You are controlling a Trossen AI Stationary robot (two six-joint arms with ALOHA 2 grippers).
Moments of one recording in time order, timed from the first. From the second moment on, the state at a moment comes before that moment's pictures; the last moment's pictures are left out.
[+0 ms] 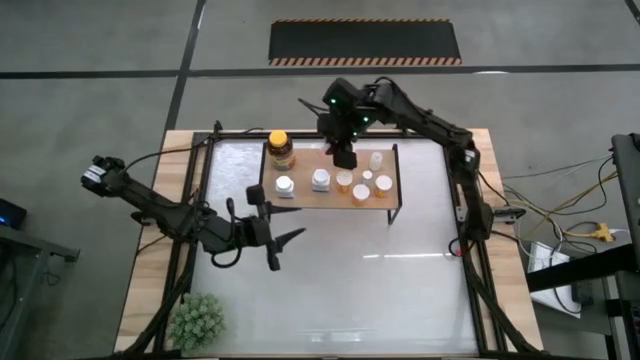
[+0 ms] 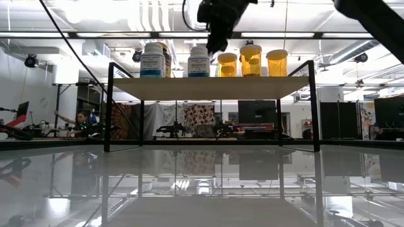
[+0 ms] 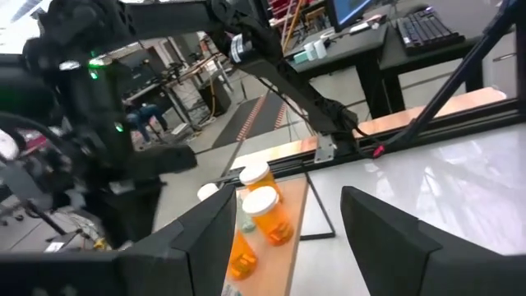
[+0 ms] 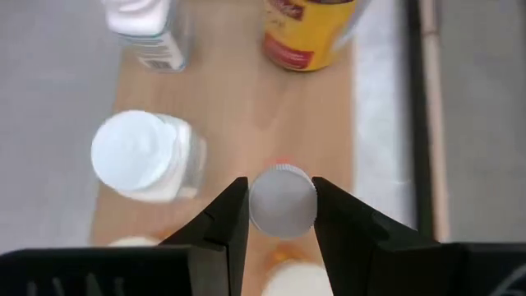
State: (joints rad) left arm -0.47 1.20 1.00 0.09 -0.78 0.31; right arm -0.42 2.09 2.35 -1.30 -0.27 -0.43
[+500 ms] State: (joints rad) left arm -0.47 1.19 1.00 0.09 -0.80 0.33; right arm -0.43 2.17 2.35 -1.31 -0.31 -0.42
